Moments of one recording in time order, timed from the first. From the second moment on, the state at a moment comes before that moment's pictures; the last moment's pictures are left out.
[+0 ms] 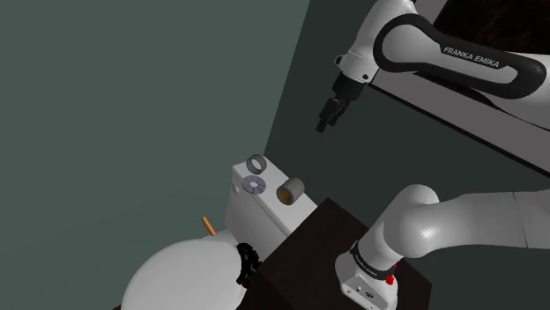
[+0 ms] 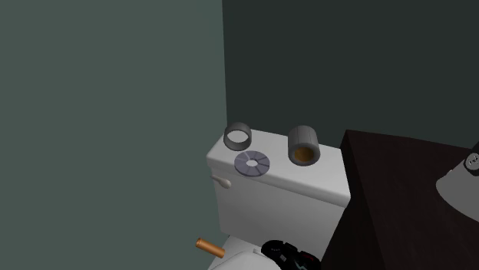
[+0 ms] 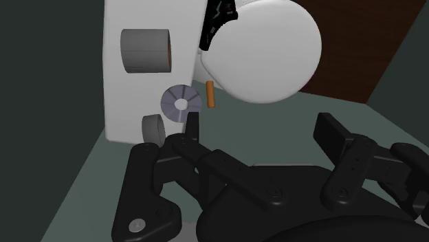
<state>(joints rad) -0.01 -0.76 -0.04 -2.39 0.04 1.67 -0.12</state>
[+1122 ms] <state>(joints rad) -0.01 -0.33 -0.14 -2.45 0.01 2.17 -0.28</state>
